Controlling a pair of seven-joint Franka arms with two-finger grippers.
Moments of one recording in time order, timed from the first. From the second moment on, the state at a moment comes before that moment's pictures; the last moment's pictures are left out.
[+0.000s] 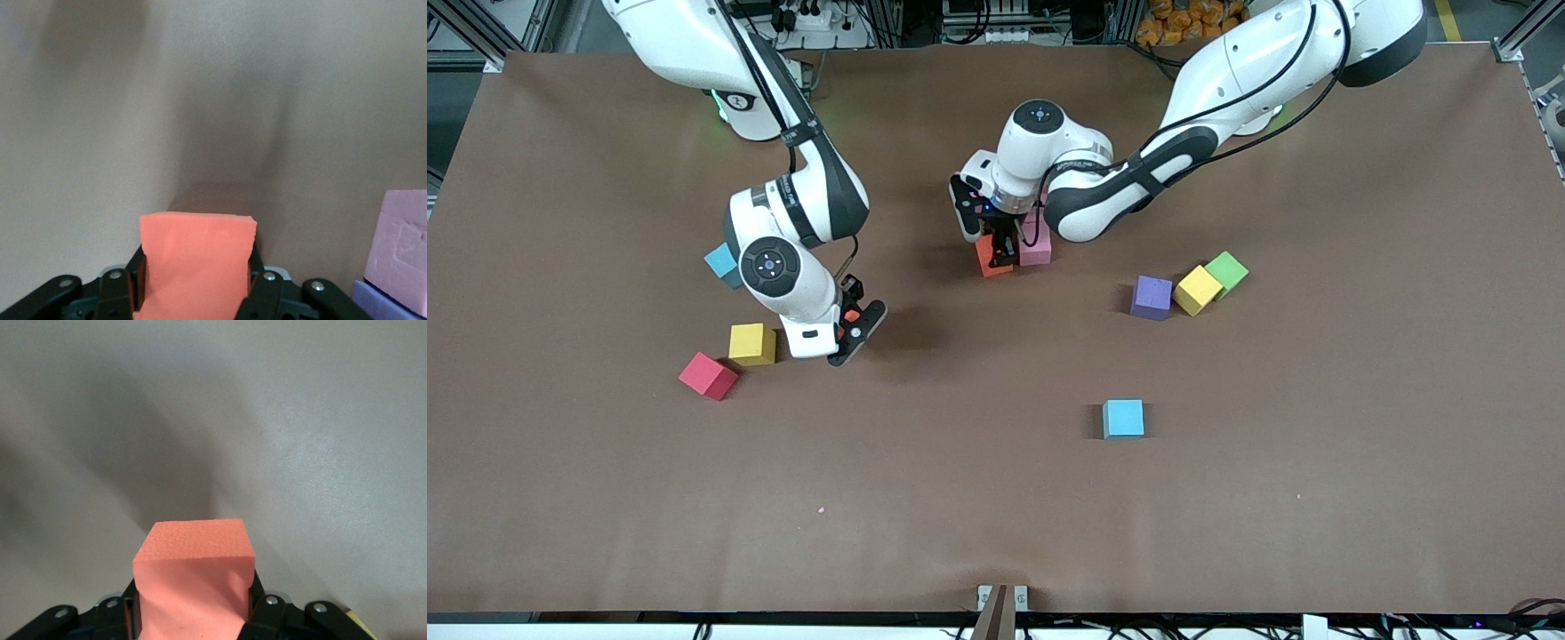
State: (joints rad) left arm -0.09 0.81 -0.90 -2.00 1.13 2.58 -0.39; right arm 0.60 0.43 -0.18 -1.92 0.11 2.19 -0.56
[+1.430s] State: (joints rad) left arm -0.06 0.81 -0.91 -2.02 1.13 2.59 -0.31; right arm 0.58 0.43 -0.19 -1.92 0.11 2.14 -0.54
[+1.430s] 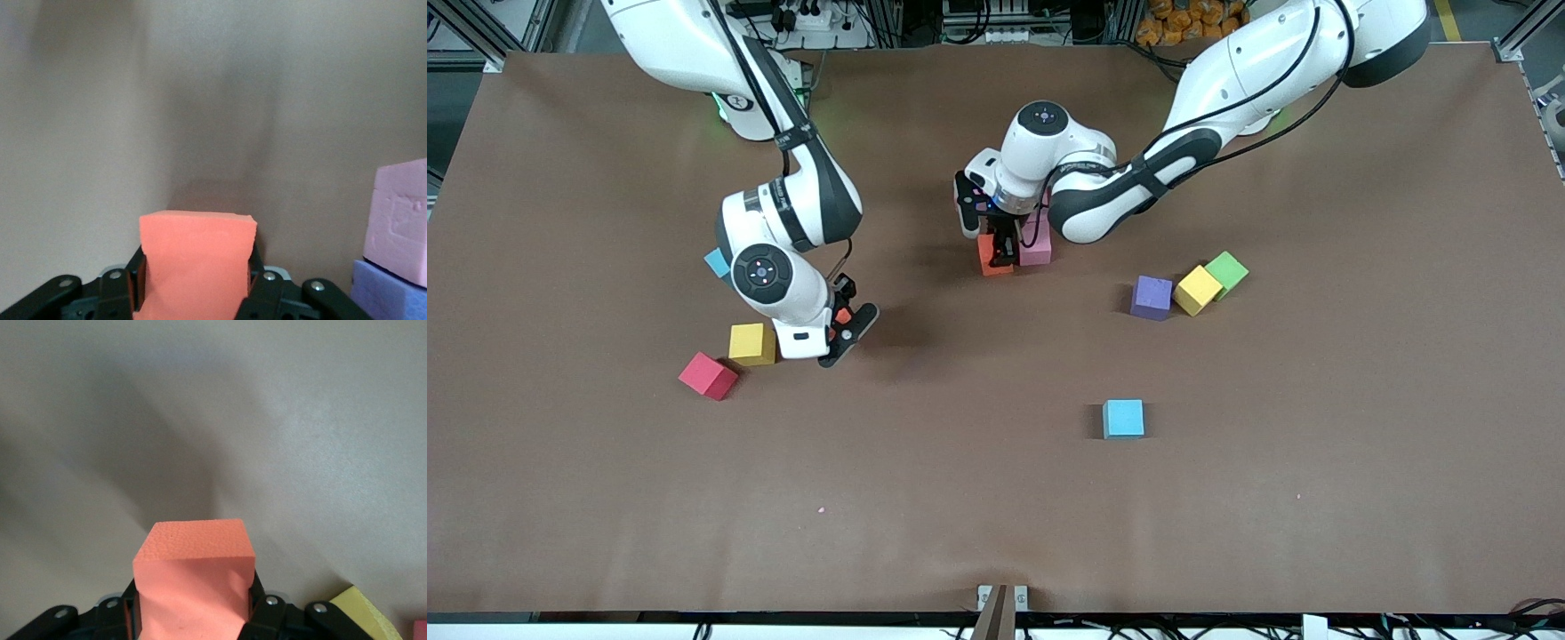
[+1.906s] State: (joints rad) left arm -0.04 0.81 -0.93 -2.05 1.13 2.59 -0.31; right arm 0.57 0.43 -0.19 -1.92 0.11 2.13 -0.52
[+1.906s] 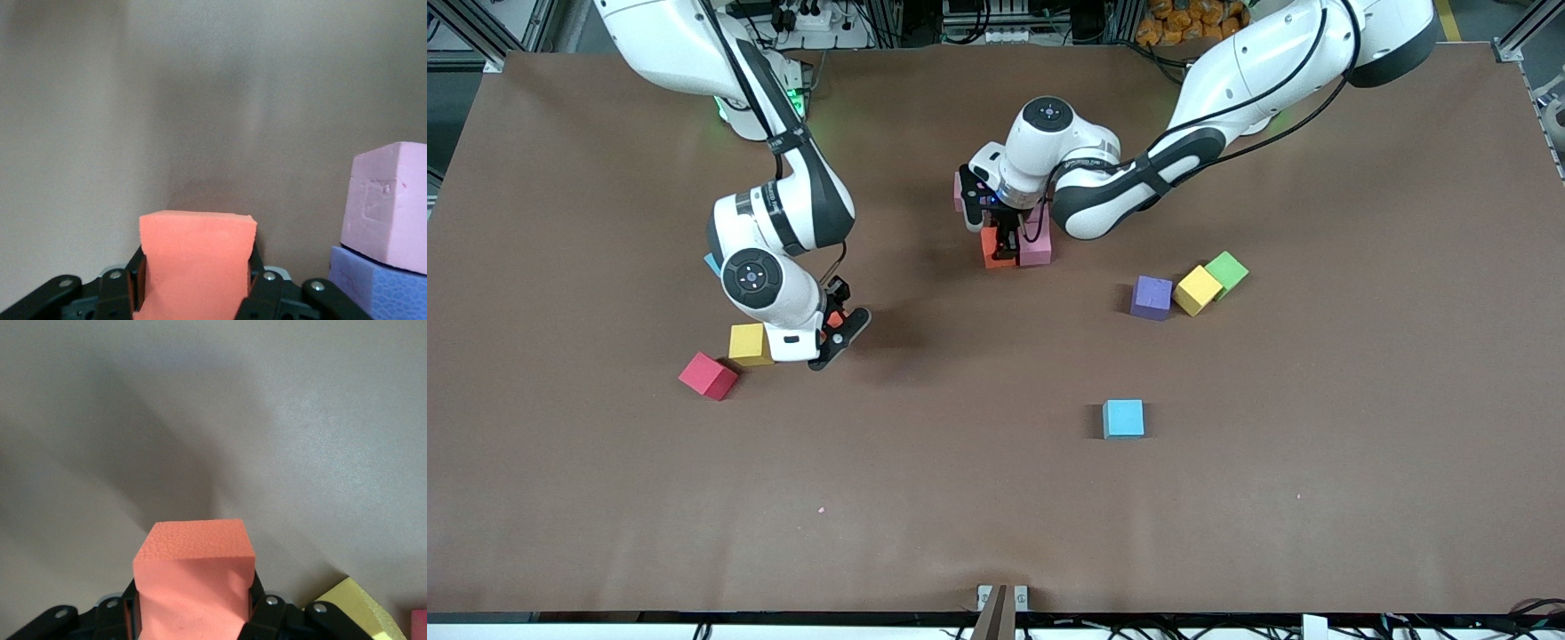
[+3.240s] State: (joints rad) left arm -0.01 0.81 -0.94 -2.07 1.13 2.61 -0.25; right arm 0.57 0.43 -0.19 -1.92 0.11 2.13 -0.52
